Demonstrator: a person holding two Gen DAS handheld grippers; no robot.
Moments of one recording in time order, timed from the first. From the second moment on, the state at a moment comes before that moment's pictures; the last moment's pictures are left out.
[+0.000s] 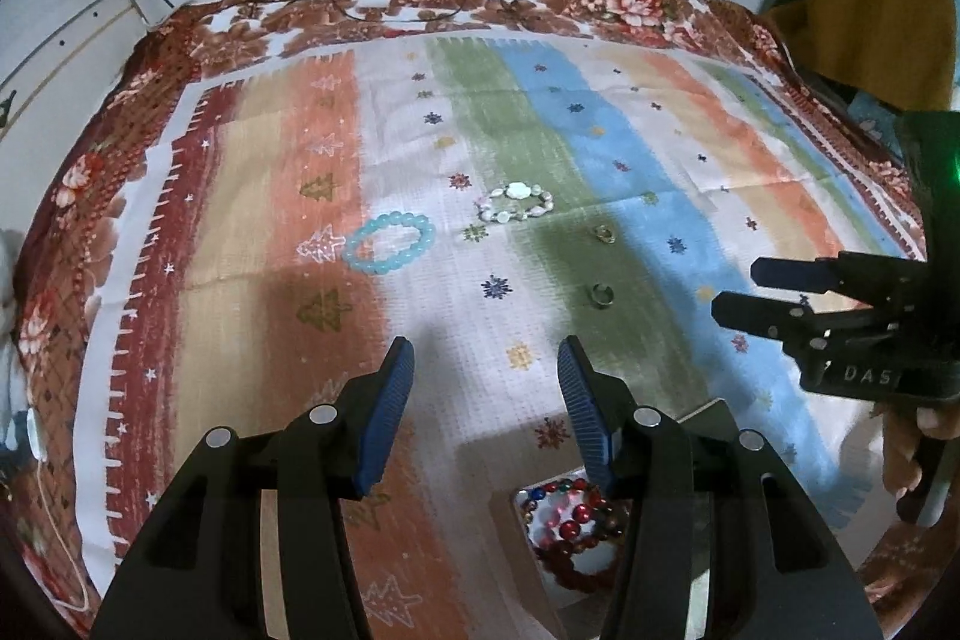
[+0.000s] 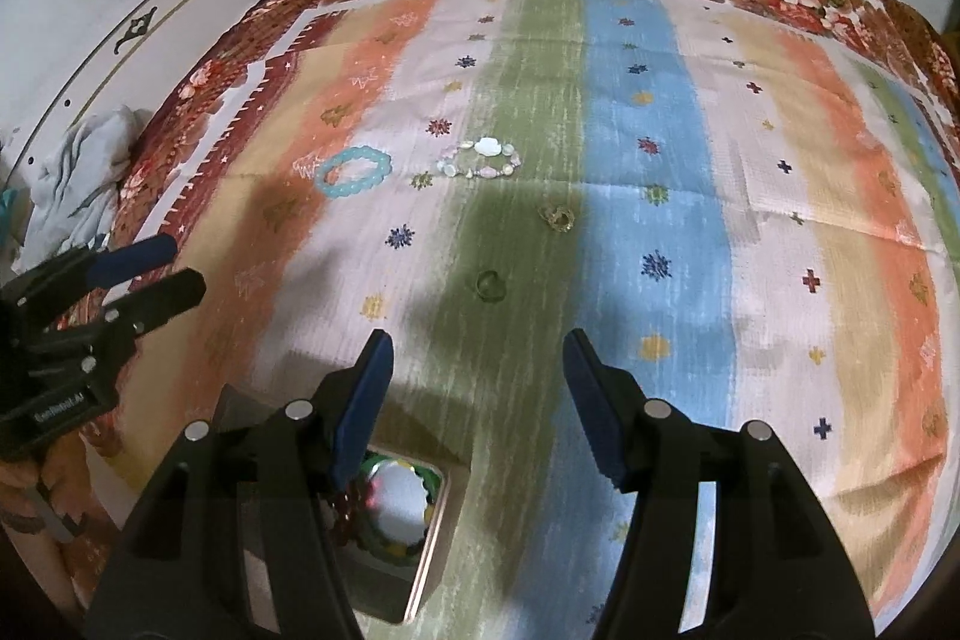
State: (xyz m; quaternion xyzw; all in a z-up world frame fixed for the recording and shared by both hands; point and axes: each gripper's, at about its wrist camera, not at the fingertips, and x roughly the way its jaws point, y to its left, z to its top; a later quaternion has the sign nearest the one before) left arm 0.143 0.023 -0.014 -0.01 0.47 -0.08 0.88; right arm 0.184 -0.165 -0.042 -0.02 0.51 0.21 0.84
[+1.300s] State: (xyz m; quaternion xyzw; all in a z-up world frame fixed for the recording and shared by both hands) left arm 0.245 0.039 -0.064 -0.01 0.52 -0.05 0.85; right arm 0.243 -0.136 -0.082 -0.01 0.55 0.22 0.80
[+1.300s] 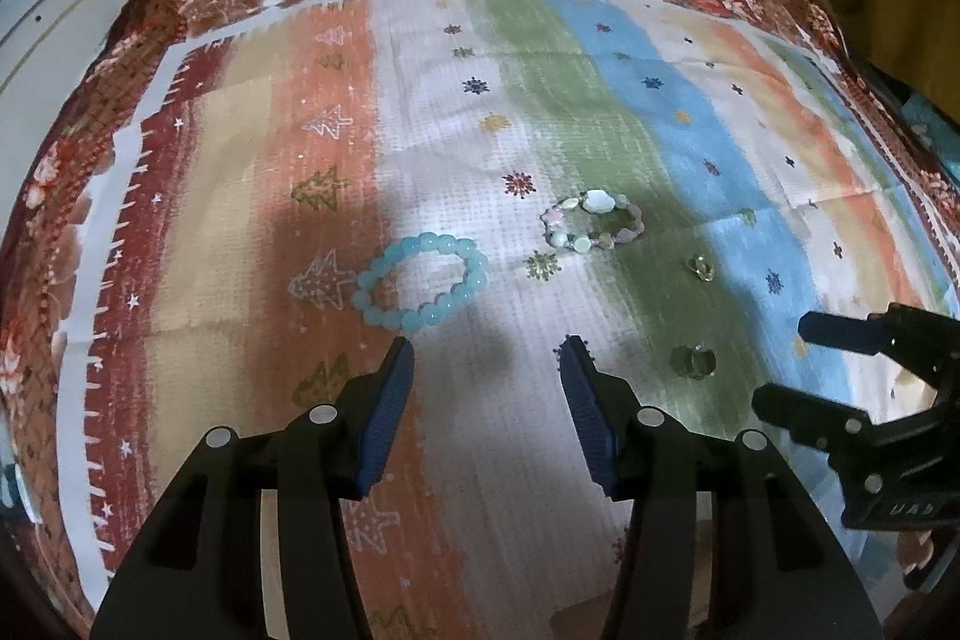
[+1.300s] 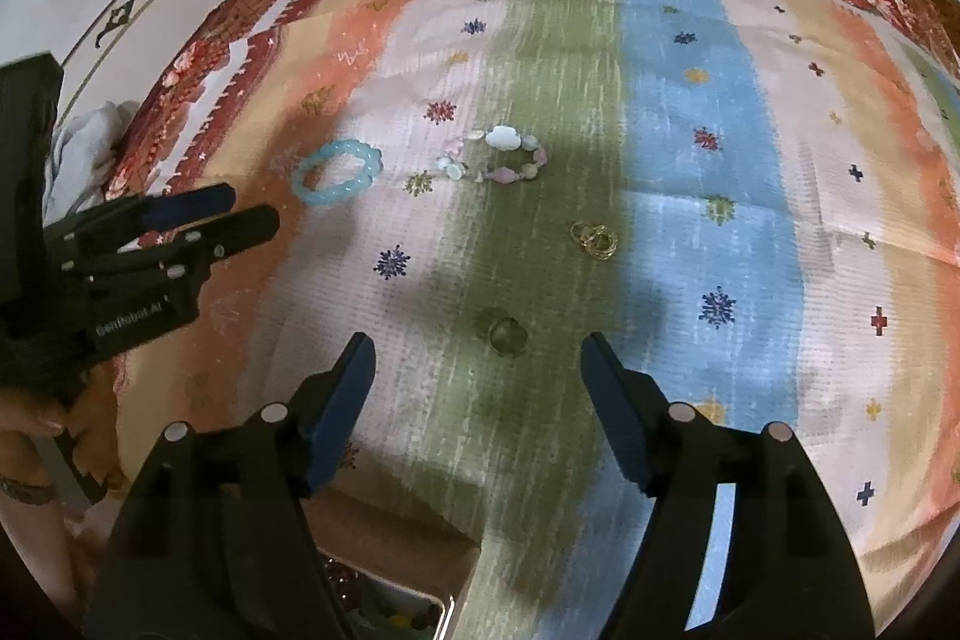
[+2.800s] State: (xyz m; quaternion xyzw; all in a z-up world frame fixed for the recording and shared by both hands) left arm 0.316 0.035 -0.132 0.04 0.57 -0.05 0.82; right arm 0.279 -0.117 -0.145 -0.05 0.63 0.19 0.75
